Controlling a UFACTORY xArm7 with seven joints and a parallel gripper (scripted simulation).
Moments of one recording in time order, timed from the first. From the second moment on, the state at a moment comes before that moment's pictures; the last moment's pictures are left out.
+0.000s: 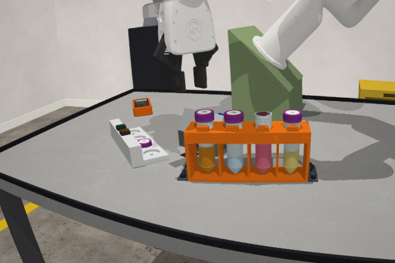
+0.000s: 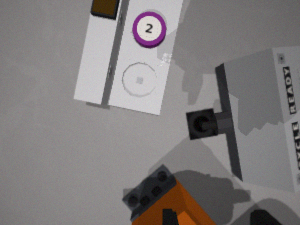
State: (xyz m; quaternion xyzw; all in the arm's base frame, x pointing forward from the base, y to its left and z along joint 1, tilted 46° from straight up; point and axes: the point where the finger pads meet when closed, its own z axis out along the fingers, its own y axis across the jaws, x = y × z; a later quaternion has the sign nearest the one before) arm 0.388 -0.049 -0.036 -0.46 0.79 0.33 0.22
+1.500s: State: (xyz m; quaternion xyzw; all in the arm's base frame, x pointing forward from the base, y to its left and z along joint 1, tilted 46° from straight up) arm 0.412 0.040 0.006 -0.44 0.81 0.33 0.20
